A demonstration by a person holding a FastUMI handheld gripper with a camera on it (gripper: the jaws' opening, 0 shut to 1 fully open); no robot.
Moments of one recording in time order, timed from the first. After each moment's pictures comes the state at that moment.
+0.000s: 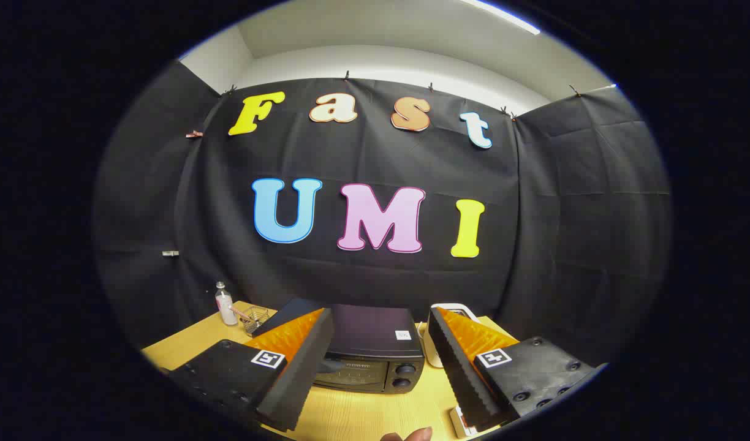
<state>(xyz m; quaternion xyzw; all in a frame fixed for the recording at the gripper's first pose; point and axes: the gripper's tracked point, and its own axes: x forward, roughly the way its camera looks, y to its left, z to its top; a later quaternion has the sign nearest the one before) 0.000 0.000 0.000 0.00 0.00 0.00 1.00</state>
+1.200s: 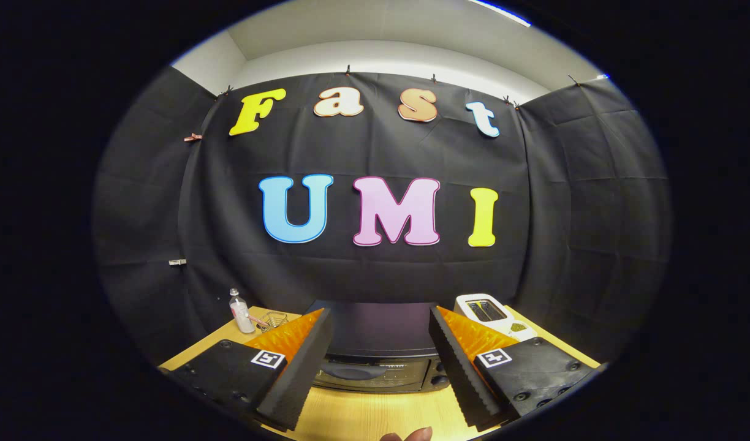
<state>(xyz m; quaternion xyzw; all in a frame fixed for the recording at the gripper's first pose) 0.027 0.066 -0.020 0.03 0.02 0.01 1.00</state>
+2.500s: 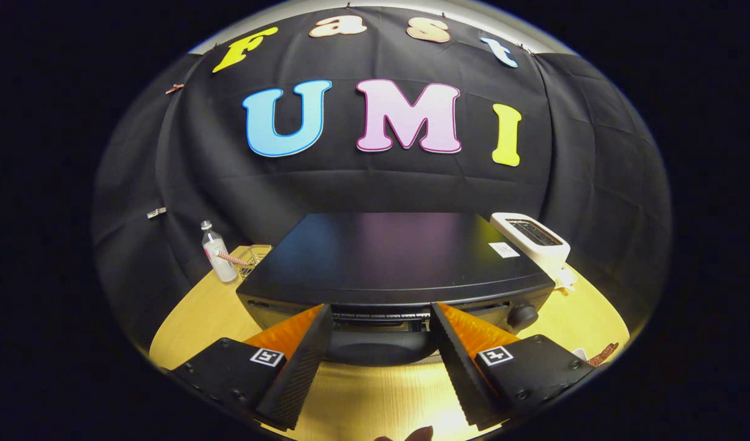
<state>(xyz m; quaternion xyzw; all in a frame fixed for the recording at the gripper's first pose) 0.097 0.107 -0.183 0.03 0.19 0.01 0.98</state>
